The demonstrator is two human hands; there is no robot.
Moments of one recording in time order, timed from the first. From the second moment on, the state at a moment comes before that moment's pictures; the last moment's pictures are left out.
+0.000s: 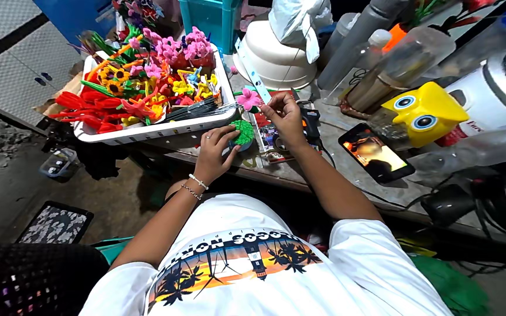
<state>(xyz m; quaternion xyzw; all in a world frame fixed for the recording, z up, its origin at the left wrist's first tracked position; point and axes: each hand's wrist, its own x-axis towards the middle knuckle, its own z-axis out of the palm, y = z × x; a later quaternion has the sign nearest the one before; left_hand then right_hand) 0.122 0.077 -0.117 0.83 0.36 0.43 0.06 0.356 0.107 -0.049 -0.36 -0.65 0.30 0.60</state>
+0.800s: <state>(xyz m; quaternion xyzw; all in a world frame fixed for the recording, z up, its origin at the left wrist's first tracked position) 0.121 0.078 -0.116 0.83 0.35 0.43 0.06 0.361 0.113 -0.049 -0.37 -0.64 0.32 0.59</state>
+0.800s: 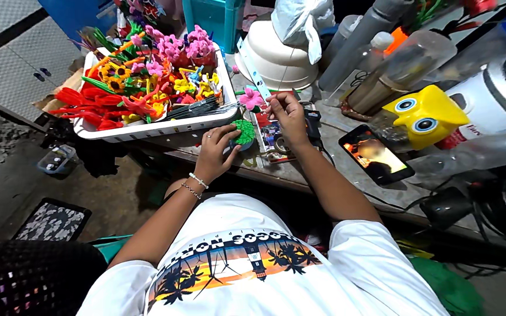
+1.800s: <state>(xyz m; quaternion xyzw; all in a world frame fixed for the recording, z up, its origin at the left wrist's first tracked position) 0.144 0.074 -0.077 0.76 0.40 0.50 0.10 0.357 0.108 -0.049 -0.36 -0.64 0.36 0.57</state>
